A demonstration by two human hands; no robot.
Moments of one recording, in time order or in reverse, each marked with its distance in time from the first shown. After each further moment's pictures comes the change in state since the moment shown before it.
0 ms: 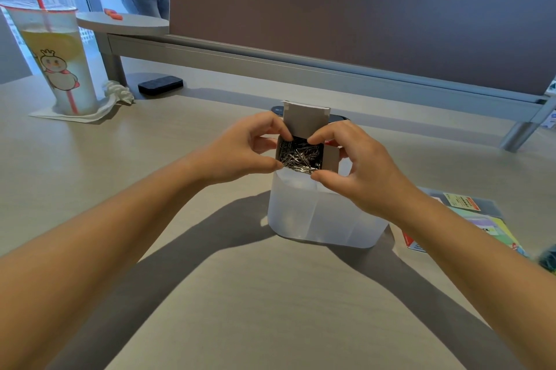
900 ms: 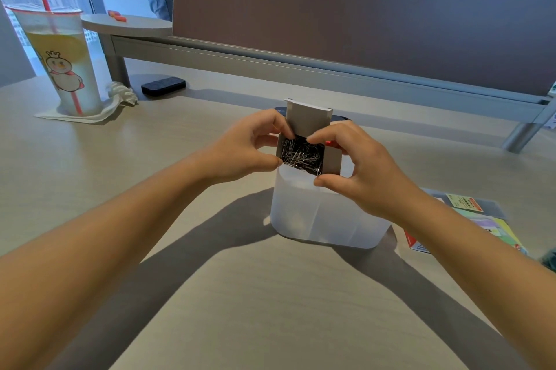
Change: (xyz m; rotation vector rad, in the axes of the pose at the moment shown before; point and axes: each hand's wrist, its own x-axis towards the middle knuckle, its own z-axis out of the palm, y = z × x) left_hand 0.001 0.002 0.000 0.009 0.036 0.025; right_hand 0.000 -0.003 -0.002 0.006 -0.057 0.020
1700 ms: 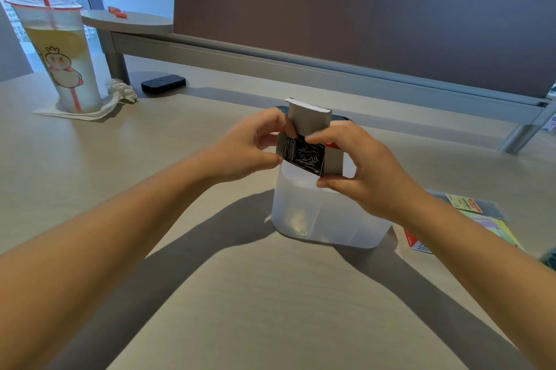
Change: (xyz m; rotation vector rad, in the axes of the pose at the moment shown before) left_hand 0.001 -0.005 -0.001 -0.074 -0.040 0.017; right_hand -0.002 -0.001 -0.001 -0.051 -0.008 -0.035
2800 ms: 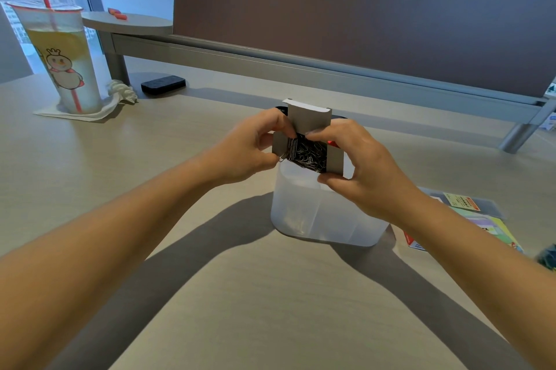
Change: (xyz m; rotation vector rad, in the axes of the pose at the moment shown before) left_hand -0.001 0.000 0.005 0.119 0.059 0.042; right_hand -0.003 0.000 0.001 -0.021 0.046 -0.027
